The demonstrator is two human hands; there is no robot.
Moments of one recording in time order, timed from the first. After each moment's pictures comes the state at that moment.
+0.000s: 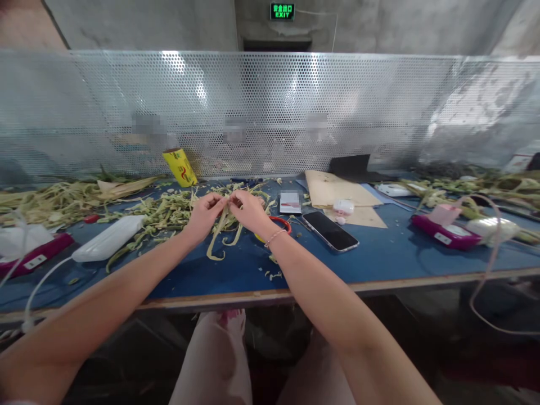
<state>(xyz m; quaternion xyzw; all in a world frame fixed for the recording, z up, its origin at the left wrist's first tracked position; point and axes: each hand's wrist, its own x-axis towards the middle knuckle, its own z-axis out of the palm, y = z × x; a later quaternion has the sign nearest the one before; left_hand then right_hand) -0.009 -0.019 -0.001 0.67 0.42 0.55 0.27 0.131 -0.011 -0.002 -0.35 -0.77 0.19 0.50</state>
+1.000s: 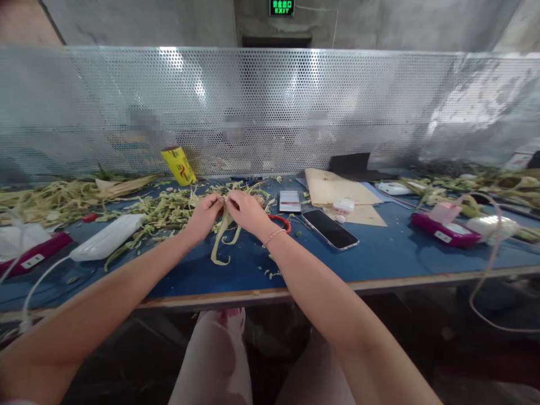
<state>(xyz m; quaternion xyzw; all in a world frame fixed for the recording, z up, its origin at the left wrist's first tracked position) -0.004 -0.026 0.006 0.68 0.45 0.52 0.27 0.131 -0.012 -0.004 -0.32 -0.82 0.07 0.47</state>
